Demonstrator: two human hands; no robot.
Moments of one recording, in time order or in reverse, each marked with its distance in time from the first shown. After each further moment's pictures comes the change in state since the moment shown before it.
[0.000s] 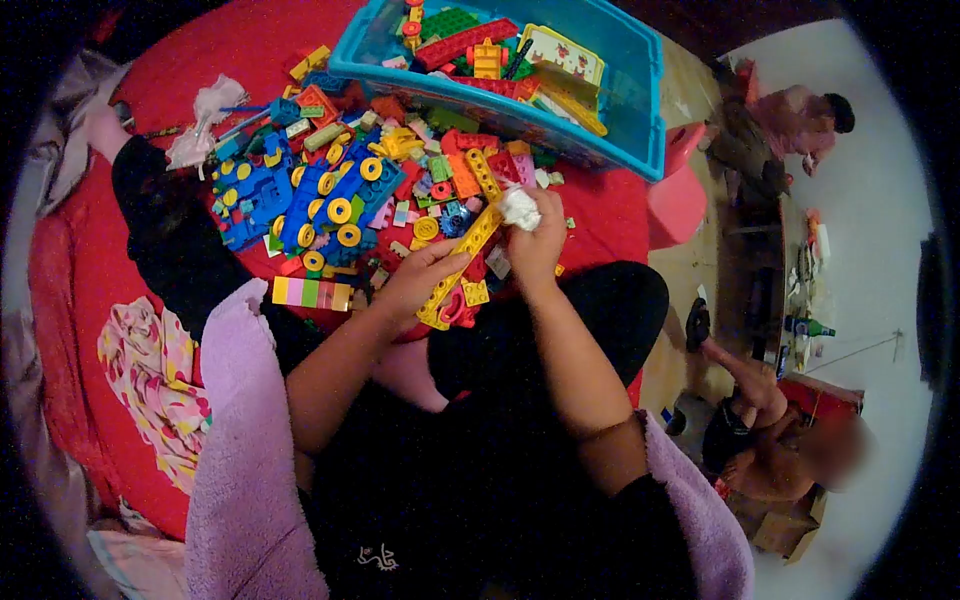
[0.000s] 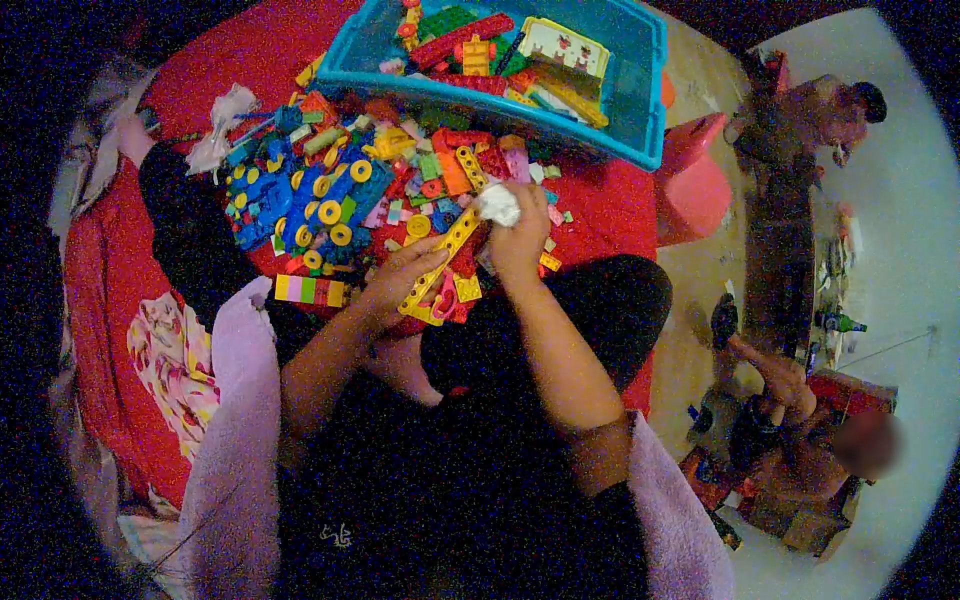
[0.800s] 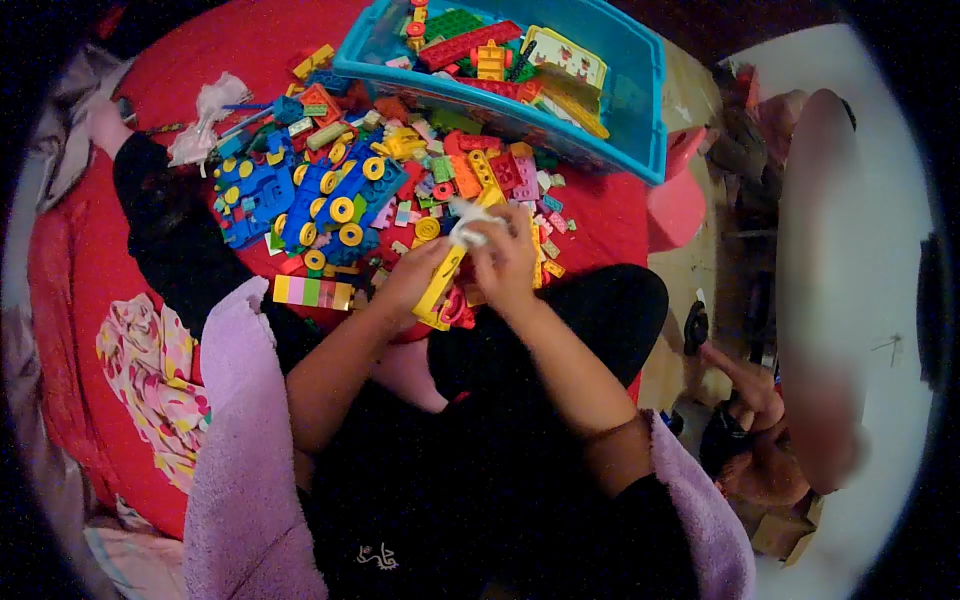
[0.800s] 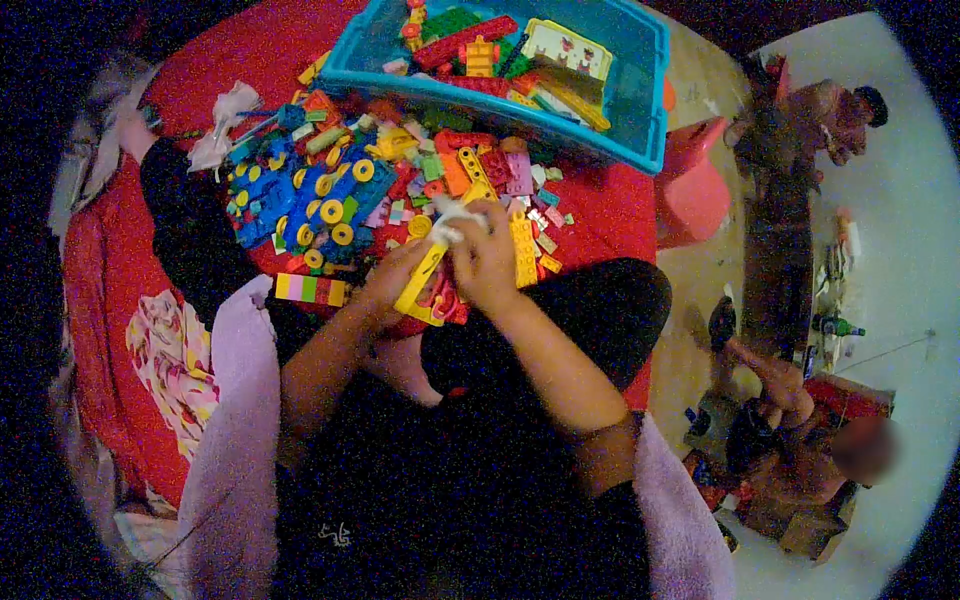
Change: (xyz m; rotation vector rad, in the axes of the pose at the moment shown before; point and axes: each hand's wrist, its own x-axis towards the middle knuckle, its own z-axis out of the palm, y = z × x) left_hand 0.005 -0.010 -0.011 -0.036 0.162 -0.015; right_hand -0.019 -0.033 0.000 0.111 -0.188 -0.132
